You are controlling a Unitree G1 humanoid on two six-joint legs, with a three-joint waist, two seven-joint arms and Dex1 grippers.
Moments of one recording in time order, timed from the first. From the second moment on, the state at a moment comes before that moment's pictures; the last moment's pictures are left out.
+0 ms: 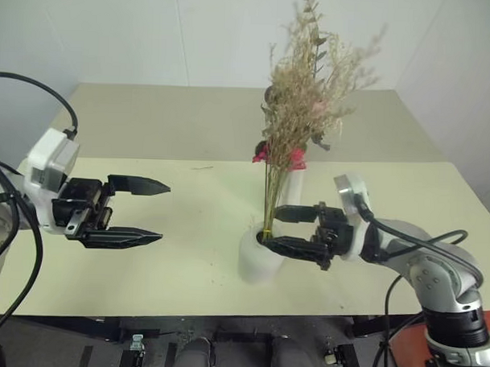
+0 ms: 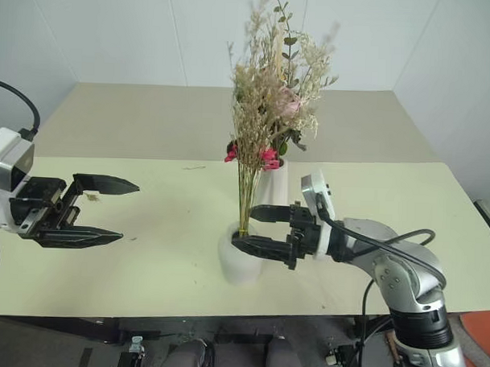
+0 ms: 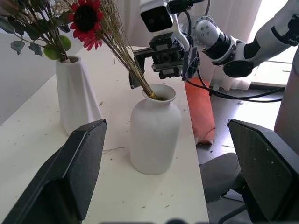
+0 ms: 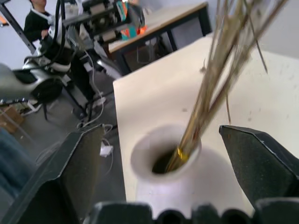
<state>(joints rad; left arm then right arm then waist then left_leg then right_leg) -0.34 1.02 0.33 -0.20 -0.87 0.61 -1.47 -0.39 -0.65 -0.04 -0.40 0.92 0.84 0.95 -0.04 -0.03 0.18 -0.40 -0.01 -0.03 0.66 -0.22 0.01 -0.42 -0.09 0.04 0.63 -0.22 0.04</state>
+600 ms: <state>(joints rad) -0.36 1.00 0.30 -0.19 -0.86 0.58 -1.47 -0.62 -0.54 -0.02 -0.27 0.93 0.86 0.94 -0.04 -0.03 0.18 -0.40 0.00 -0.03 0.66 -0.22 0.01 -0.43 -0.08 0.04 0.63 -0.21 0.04</state>
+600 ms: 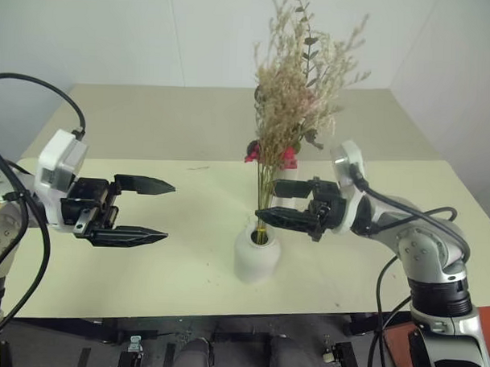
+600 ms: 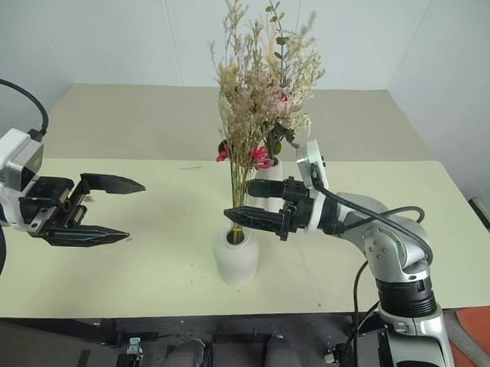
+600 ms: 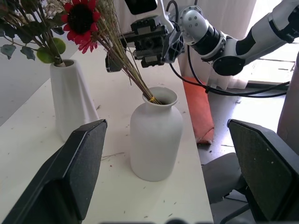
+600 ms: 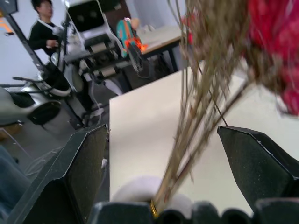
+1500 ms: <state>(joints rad) -0.35 0.99 0.28 -0.18 -0.82 0.56 -1.47 -0.40 -0.84 -0.19 -0.29 0.98 0.88 1.07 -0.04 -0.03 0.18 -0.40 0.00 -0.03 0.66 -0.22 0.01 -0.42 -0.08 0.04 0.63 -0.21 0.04</state>
